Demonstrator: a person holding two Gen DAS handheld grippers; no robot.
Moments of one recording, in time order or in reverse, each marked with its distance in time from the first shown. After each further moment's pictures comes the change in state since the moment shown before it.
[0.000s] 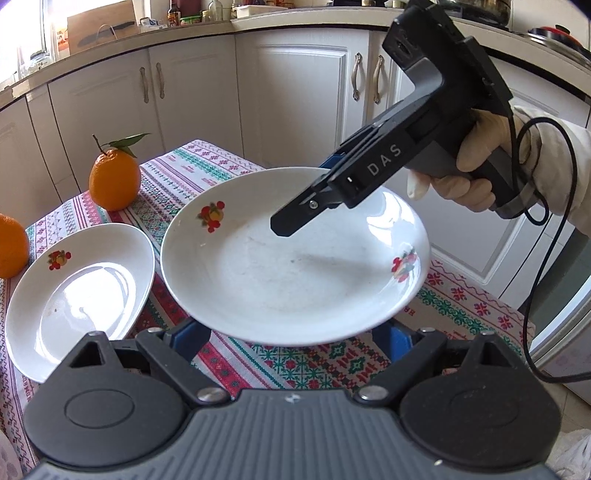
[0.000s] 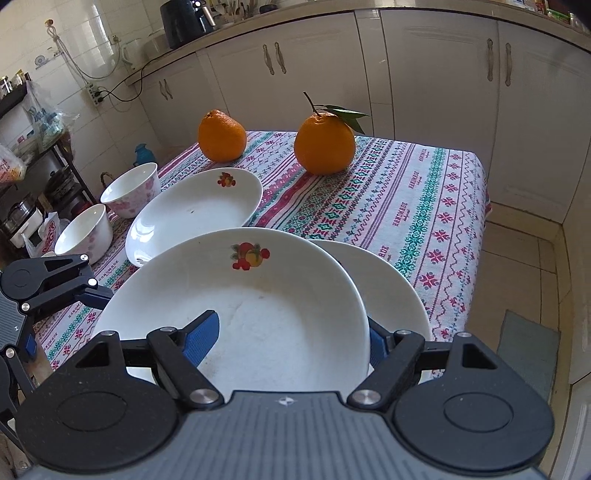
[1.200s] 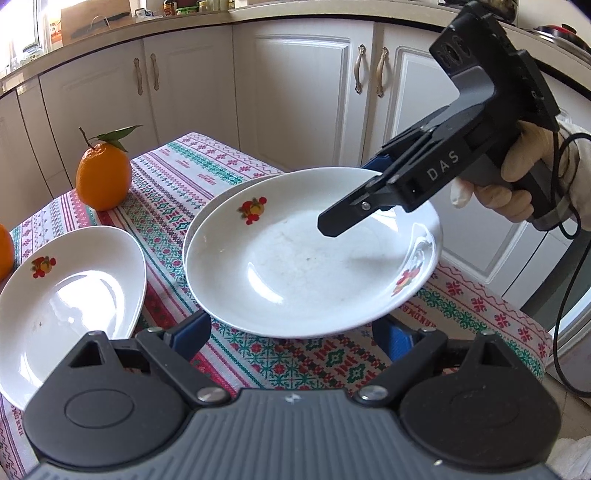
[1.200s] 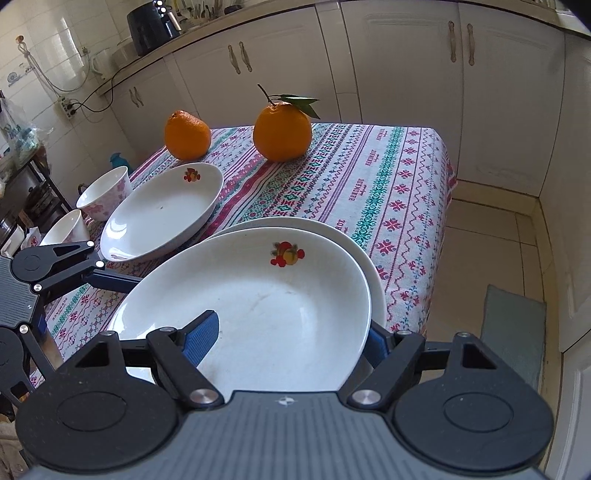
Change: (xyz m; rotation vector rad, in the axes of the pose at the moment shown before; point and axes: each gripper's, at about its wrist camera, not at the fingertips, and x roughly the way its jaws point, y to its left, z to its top) left arm 0.024 0.010 0.011 -0.002 0.019 -0.018; right arm -0.013 -0.020 -0.018 0.084 0.002 -0.057
